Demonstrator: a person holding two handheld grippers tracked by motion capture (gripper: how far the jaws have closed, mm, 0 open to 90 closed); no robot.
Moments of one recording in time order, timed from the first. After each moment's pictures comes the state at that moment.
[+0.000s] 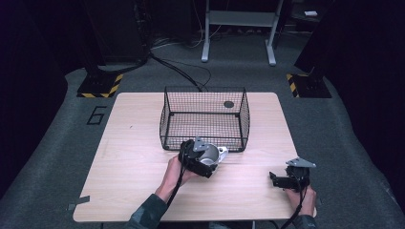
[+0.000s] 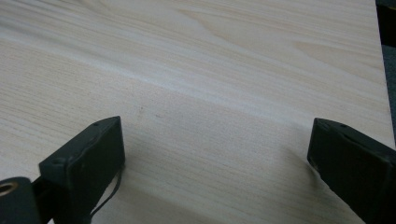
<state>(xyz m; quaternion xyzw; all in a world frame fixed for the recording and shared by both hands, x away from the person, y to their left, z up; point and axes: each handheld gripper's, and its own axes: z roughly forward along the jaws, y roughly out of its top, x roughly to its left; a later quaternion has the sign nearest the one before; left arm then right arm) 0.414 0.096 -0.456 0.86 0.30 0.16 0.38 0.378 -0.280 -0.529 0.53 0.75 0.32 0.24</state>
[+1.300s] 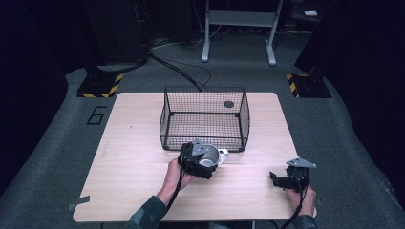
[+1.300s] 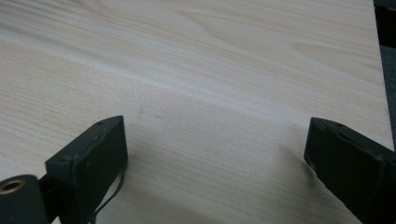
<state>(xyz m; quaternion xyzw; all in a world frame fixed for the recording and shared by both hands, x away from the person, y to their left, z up) 0.401 0.101 -0.453 0.85 0.29 0.16 0.40 0.378 -0.281 -0.529 0.52 0.75 0.32 0.24</state>
